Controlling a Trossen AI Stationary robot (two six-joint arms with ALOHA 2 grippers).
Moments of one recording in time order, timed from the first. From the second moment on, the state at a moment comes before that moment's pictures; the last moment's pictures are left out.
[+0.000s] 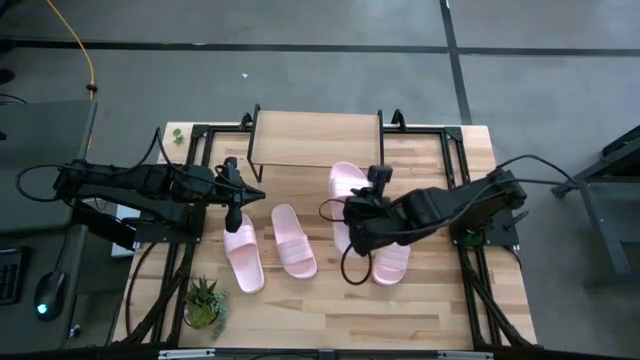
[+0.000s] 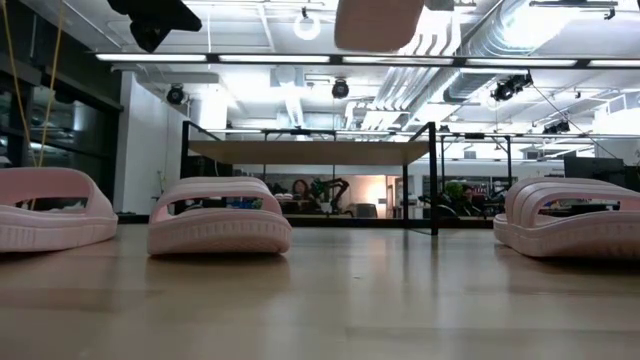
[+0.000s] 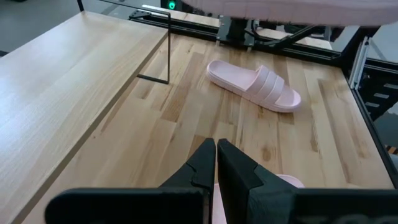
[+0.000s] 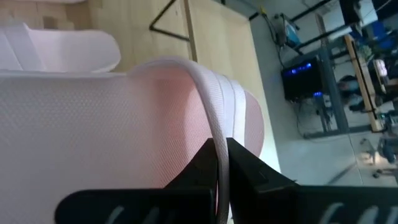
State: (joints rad) left arm 0.00 0.77 0.78 -0.50 -0.25 -0.24; right arm 0.37 1.75 1.93 -1.34 0.87 0.16
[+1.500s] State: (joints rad) left arm 0.00 0.77 0.78 -0.49 -0.27 -0.23; right arm -0.03 1.43 1.31 -0.60 0.75 -0.46
